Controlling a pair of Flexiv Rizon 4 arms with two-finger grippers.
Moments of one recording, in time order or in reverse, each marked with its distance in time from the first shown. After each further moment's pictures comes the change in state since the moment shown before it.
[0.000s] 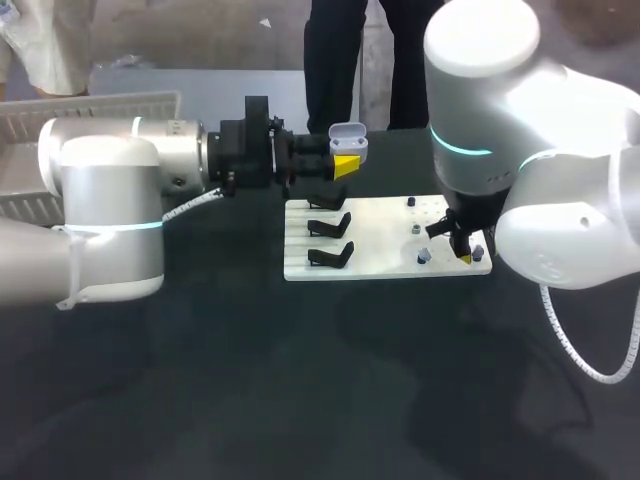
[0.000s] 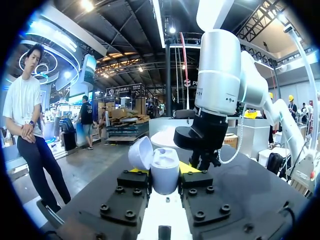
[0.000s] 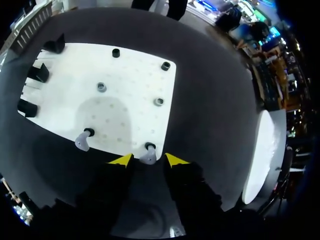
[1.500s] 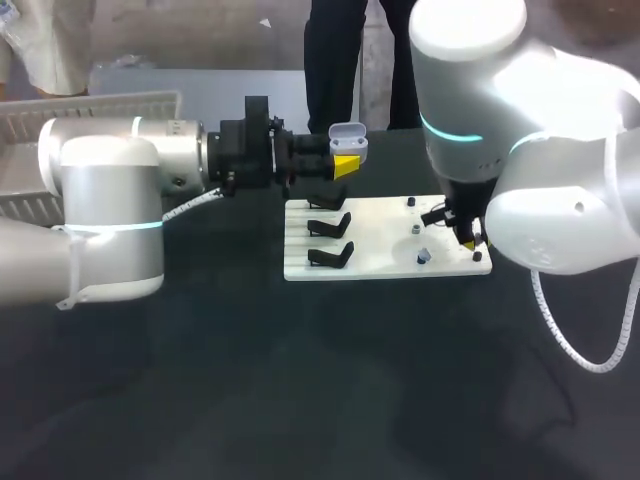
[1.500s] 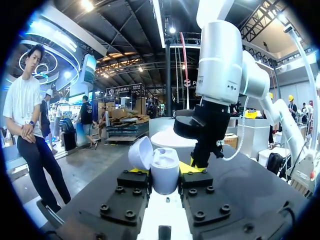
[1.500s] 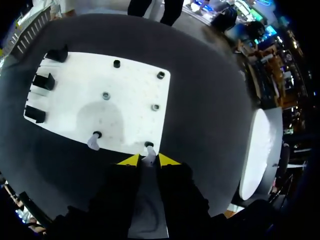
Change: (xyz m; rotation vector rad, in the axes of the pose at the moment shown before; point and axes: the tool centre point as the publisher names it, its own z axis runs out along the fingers) left arm 0.000 0.000 0.000 0.000 0.000 0.000; right arm -0.006 0.001 -0.031 0.023 -0.007 0.025
